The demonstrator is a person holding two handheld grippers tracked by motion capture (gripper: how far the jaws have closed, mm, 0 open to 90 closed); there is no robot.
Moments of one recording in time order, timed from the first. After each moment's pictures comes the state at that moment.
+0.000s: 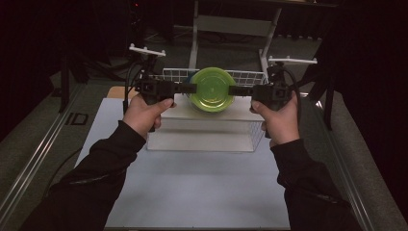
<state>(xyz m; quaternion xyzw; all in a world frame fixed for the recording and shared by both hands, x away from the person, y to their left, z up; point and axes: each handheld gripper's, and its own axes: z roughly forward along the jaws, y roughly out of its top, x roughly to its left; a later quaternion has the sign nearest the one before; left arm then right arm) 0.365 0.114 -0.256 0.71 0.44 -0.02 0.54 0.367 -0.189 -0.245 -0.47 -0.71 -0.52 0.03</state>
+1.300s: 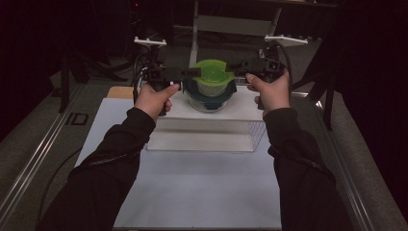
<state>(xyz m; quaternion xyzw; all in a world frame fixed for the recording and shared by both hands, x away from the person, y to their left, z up) 0.410 0.115 -0.270 0.66 0.47 0.00 0.59 0.440 -0.186 -0.240 -0.53 -0.67 -0.51 0.06</state>
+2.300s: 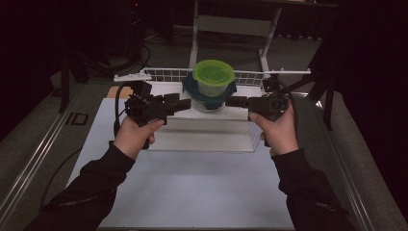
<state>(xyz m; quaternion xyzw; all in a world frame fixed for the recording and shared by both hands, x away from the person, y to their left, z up) 0.328 0.134 -0.297 0.70 0.40 0.04 0.59 0.359 -0.188 -0.270 -0.45 -0.74 -0.51 0.01</state>
